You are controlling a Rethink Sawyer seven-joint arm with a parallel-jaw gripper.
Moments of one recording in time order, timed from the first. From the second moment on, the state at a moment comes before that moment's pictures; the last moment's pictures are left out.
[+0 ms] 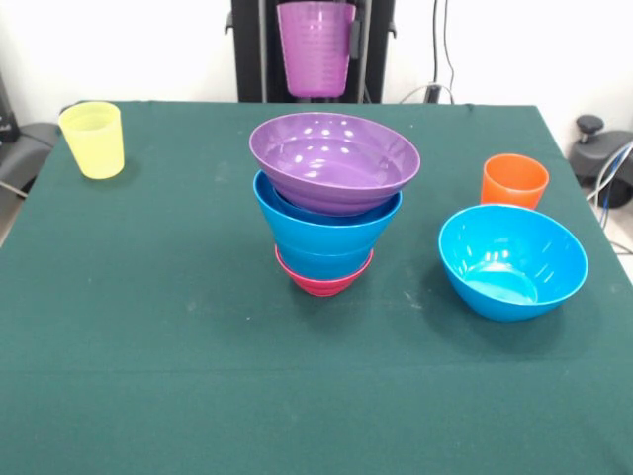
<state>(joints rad) -0.42 -1.05 0.20 2.07 -0.15 0.35 2.00</state>
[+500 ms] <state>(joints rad) -0.42 -0.92 0.19 2.02 -0.22 0.26 2.00</state>
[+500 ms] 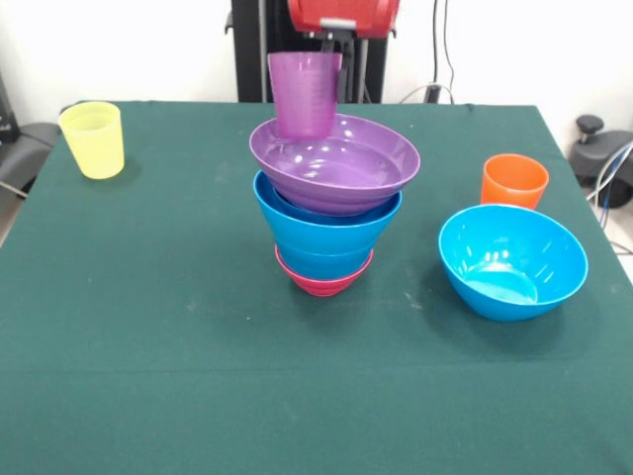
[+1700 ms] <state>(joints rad) -0.43 -0.90 0.19 2.00 -0.24 0.23 2.00</state>
